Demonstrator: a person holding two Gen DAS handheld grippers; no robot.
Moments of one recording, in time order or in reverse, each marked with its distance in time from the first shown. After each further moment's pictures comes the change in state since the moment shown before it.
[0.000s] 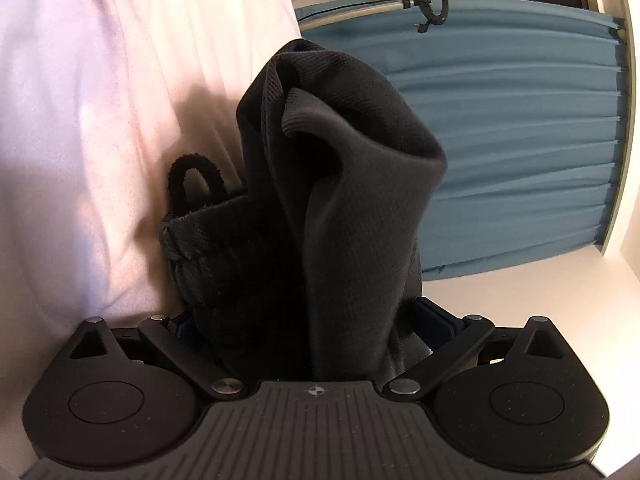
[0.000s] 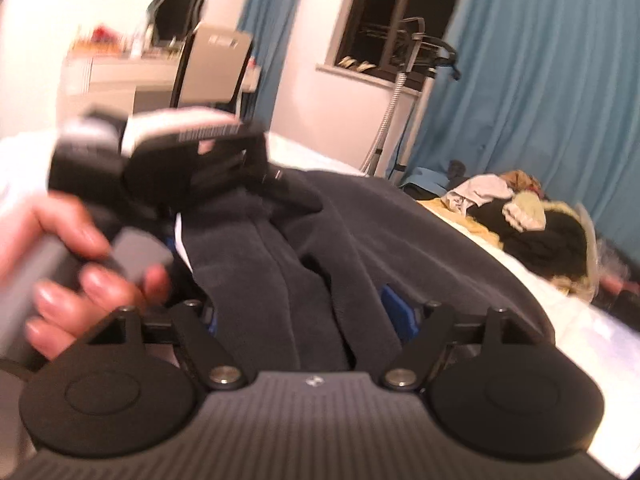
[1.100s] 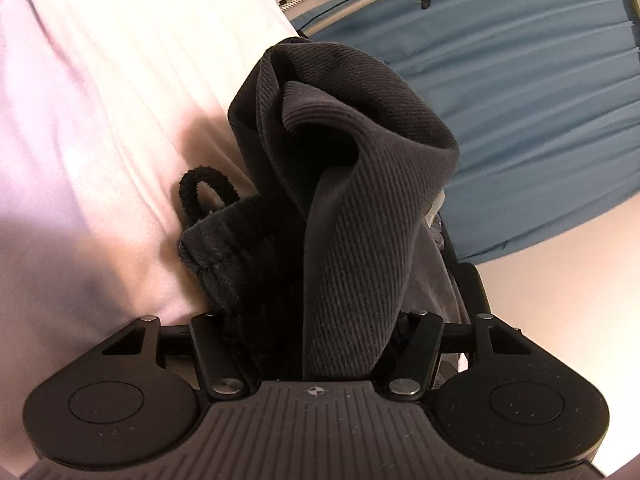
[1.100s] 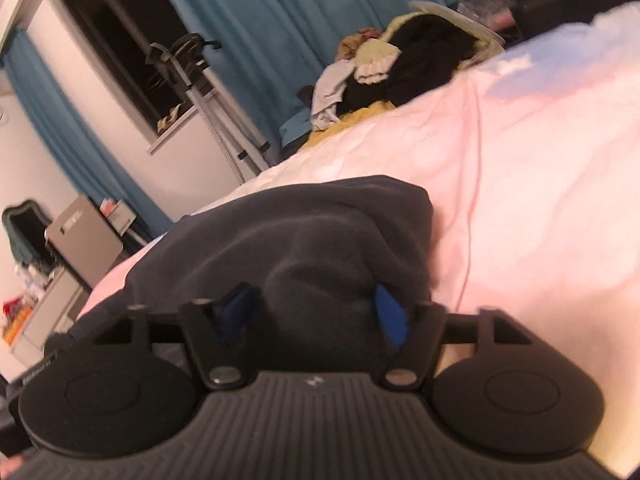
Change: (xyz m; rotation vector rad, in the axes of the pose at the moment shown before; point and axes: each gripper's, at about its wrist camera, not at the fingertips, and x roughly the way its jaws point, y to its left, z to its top) left arm -0.003 -0.012 -0.014 0.171 -0.022 0.184; right arm 0.037 -0.147 -0.065 0.870 0.003 -0.100
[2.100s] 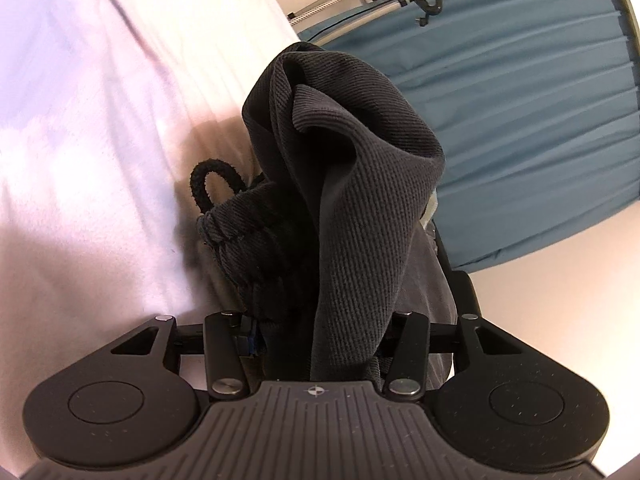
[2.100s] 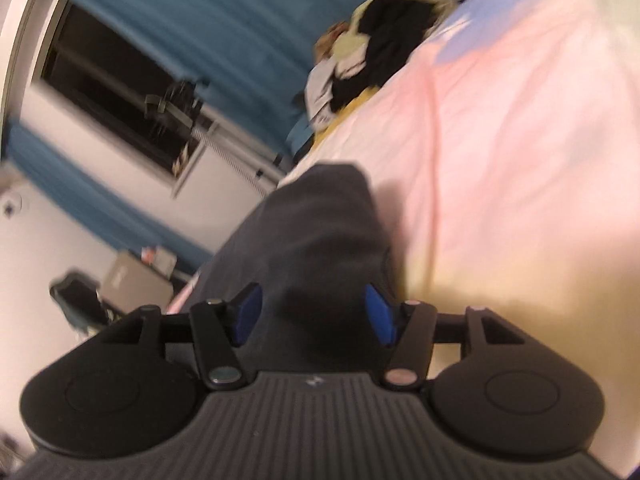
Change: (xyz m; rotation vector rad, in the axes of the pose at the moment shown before) left arm -0.082 0.007 -0.056 -0.043 -0.034 -0.010; right arm -0.054 -0.032 -0.015 0.295 0.012 0.104
